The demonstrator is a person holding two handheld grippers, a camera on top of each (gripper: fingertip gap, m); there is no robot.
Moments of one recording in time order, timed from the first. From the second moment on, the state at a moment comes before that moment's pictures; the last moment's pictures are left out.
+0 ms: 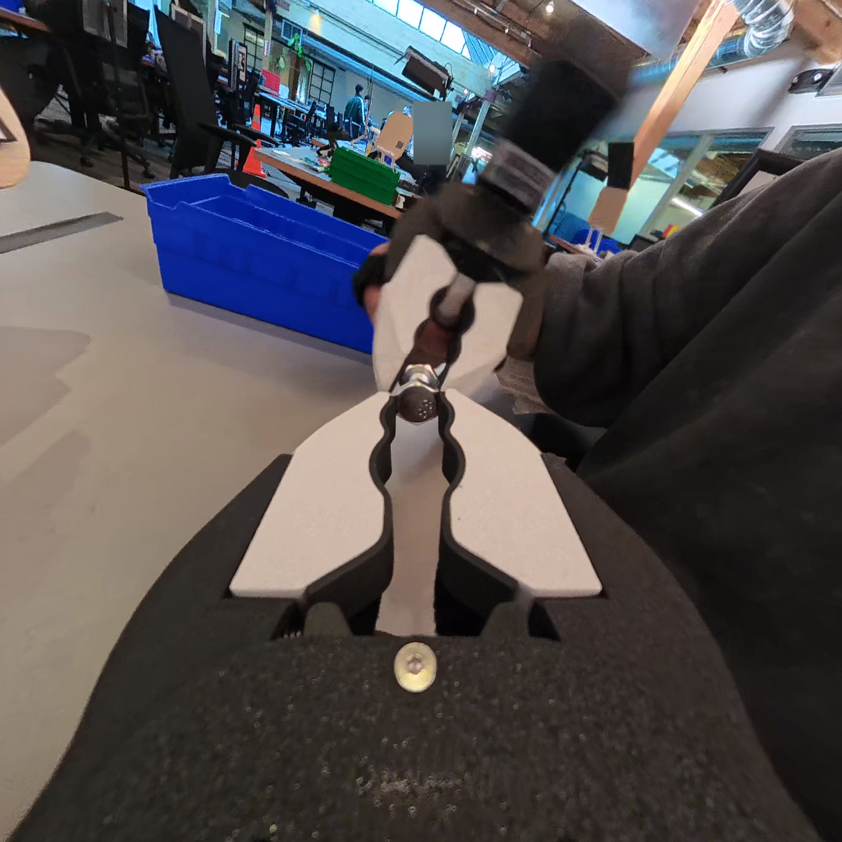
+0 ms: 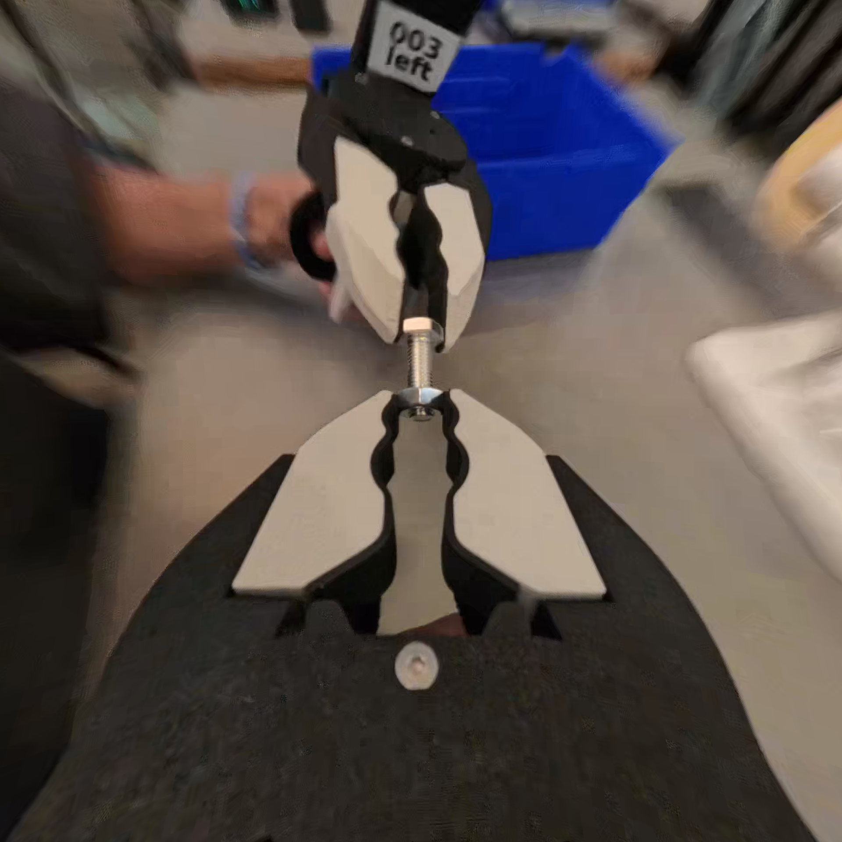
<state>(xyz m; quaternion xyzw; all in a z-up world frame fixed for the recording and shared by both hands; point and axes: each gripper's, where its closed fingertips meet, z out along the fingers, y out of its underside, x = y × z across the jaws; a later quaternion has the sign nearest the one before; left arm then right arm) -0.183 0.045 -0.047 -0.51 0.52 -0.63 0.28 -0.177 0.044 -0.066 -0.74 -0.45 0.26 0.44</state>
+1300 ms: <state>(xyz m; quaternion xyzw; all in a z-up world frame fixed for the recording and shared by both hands) -0.177 0.037 -0.051 -0.50 0.54 -0.60 0.30 -0.174 0.029 -0.046 -0.72 -0.08 0.68 0.11</state>
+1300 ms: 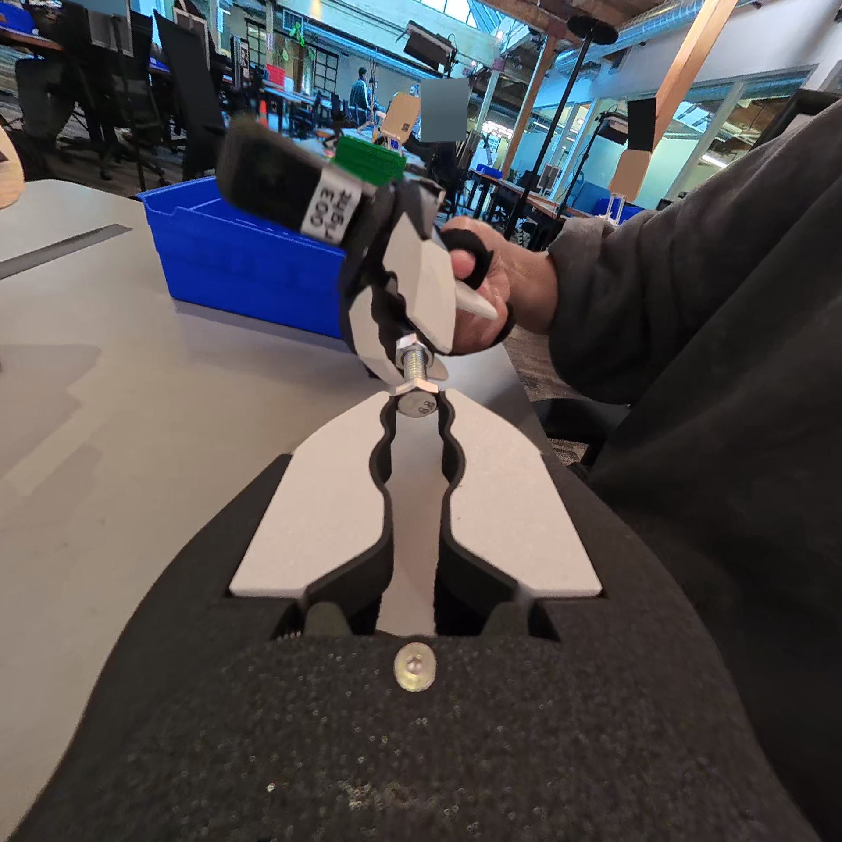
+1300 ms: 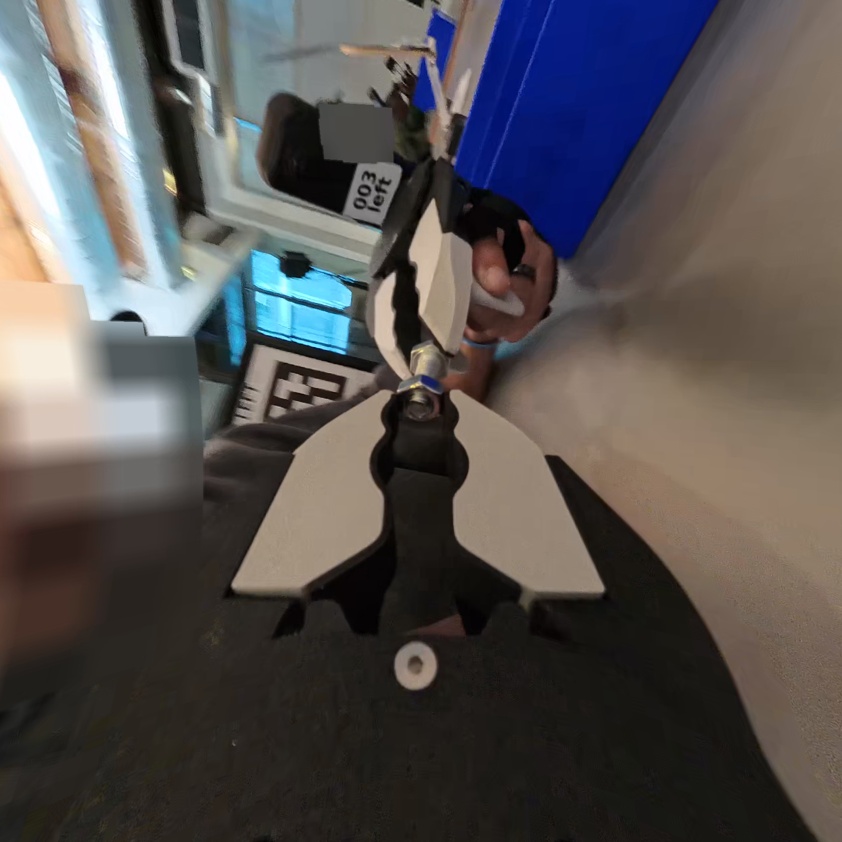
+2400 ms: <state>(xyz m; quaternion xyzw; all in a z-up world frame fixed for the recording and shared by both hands) -0.175 0.042 -0.055 -0.51 0.54 -0.58 0.32 -0.174 0.037 -0.053 -0.74 -0.10 0.66 0.11</state>
